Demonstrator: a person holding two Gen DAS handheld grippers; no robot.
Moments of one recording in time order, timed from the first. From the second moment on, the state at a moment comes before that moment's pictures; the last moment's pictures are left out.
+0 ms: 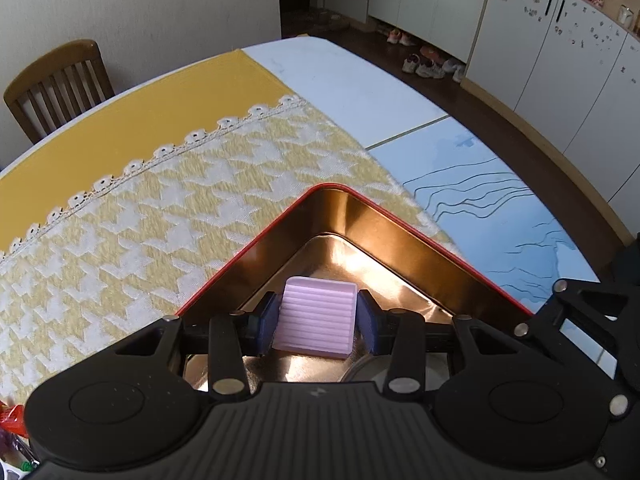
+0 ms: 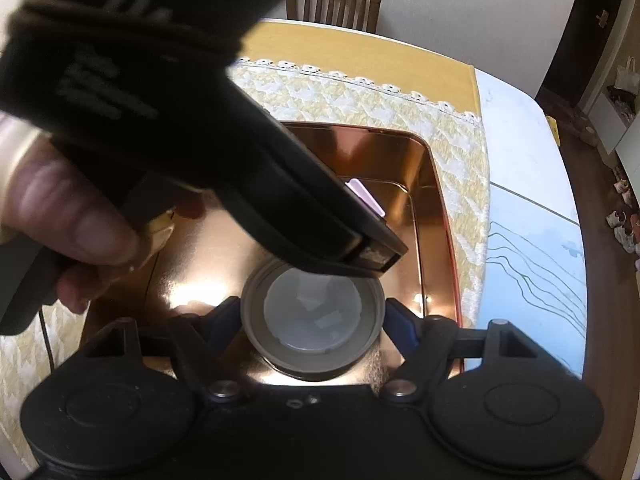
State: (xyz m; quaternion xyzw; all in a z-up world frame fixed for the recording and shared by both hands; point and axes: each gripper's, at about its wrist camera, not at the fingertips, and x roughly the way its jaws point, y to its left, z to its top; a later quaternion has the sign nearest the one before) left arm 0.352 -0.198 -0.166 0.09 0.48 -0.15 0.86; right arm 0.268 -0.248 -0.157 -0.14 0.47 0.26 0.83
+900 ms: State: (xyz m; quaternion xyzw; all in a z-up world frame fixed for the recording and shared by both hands) left arm 0.332 -0.180 -0.139 0.07 0.46 -0.14 0.87; right arm 0.245 -0.245 -0.136 -0.13 0.44 0.26 0.85
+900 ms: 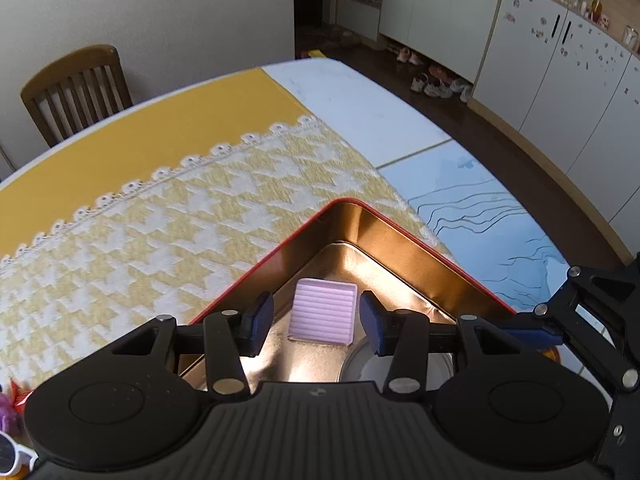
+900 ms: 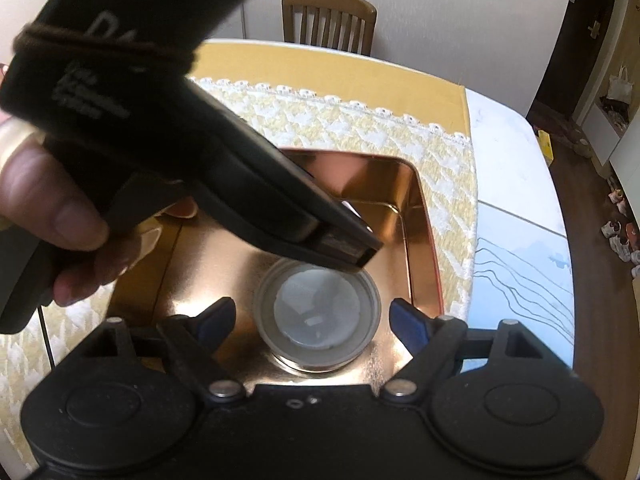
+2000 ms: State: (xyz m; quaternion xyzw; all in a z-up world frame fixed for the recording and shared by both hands) left arm 0.189 -0.060 -0.056 -0.01 0.33 -0.09 0.94; right arm 0.191 -0.241 -0.073 -0.06 0.37 0.28 0.88
